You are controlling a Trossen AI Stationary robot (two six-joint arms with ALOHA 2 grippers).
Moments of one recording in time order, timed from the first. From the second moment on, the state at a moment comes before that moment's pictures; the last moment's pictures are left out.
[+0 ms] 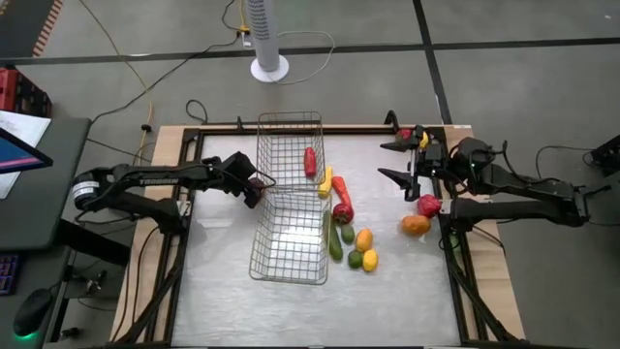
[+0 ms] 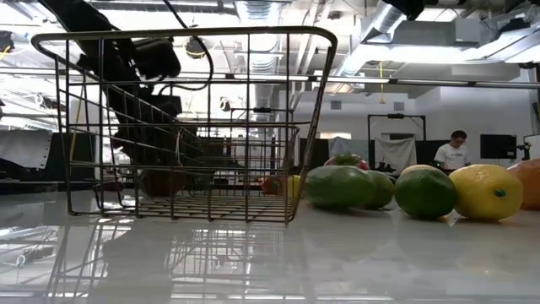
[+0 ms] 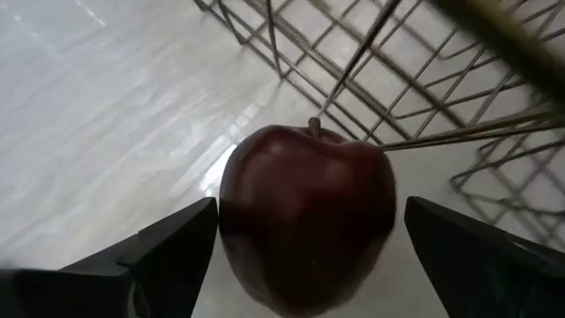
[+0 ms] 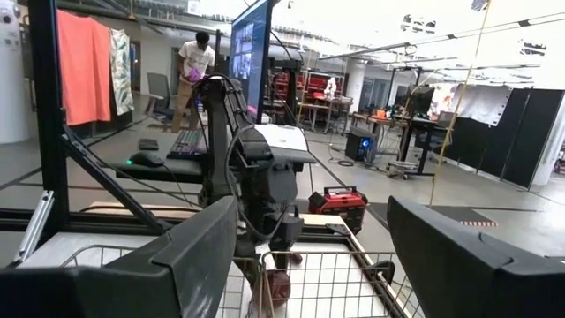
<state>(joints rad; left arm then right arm) 0.44 1.24 0.57 -0.36 -0.04 -0.34 -0.25 0.67 0.66 0.15 -0.10 -0.13</state>
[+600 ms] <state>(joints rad) 0.44 1.27 0.59 -0.45 -0.05 -0.32 -0.25 0.67 0.66 0.14 -0.10 -0.13</state>
